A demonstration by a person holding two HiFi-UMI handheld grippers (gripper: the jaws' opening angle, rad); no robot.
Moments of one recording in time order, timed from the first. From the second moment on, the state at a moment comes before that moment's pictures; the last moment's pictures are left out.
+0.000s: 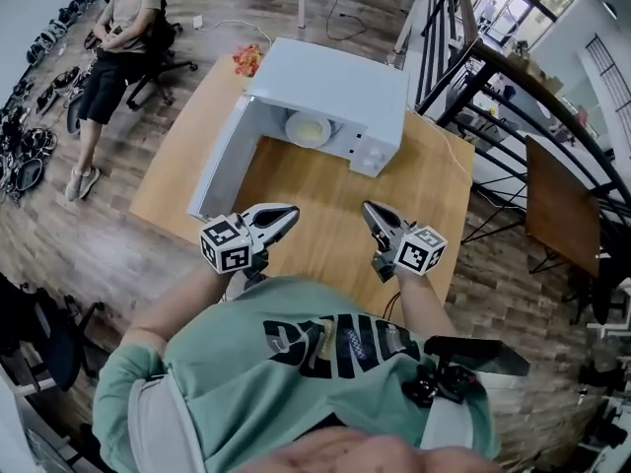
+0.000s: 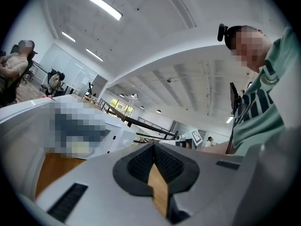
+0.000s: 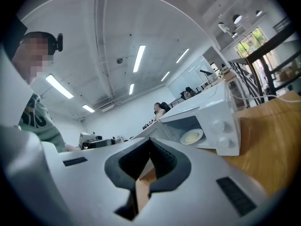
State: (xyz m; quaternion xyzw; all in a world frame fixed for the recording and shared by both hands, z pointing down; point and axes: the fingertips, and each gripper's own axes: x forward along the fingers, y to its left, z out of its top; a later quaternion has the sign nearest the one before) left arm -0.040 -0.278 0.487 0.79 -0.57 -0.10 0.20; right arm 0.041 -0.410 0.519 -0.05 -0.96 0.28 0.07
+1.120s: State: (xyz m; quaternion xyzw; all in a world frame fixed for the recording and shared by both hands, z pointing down) left arm -0.093 -0.242 0.581 0.76 -0.58 -0.09 0.27; right arm -0.196 -0.474 0.711 0.03 -0.82 0.56 0.11
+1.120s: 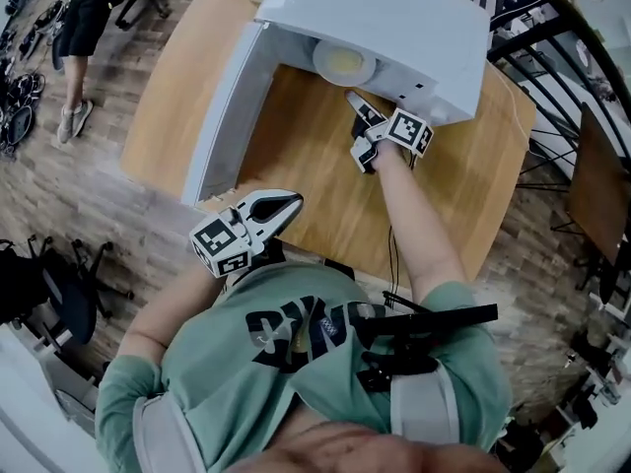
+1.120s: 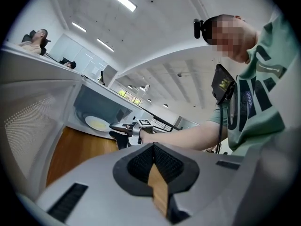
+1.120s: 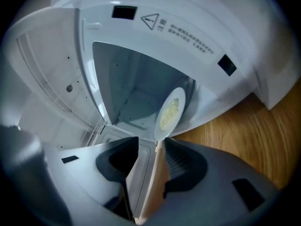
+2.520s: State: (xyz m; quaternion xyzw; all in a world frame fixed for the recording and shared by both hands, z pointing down) left arm -0.097 -0.235 0.595 0.75 -0.58 -0.11 0.30; right arm -0.222 -0.497 0.745 0.03 -0.74 0.67 0.06
